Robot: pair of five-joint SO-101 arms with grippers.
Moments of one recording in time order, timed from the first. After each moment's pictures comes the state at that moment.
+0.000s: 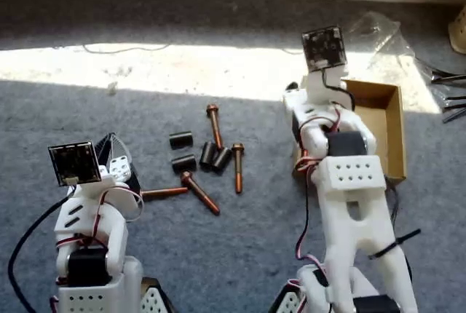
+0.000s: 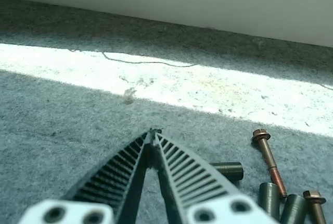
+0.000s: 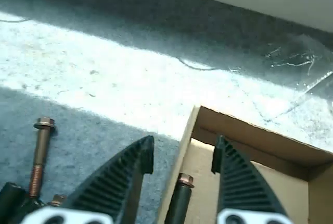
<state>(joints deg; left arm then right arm) -9.5 -103.8 85.1 47.3 10.3 -10.5 -31.6 36.2 35.3 12.6</state>
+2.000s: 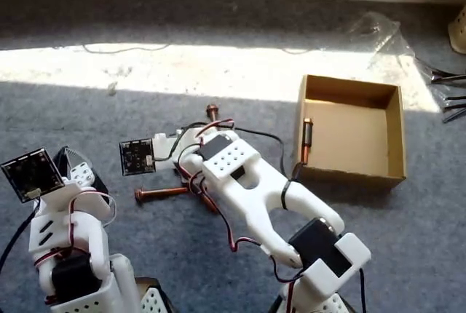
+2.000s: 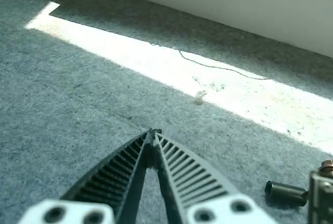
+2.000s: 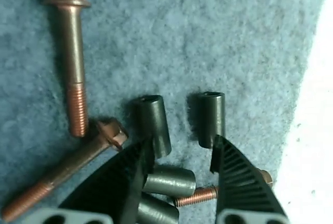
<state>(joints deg) -25.6 -104.0 78.8 56.0 10.5 -45.2 4.5 24.0 36.3 63.1</state>
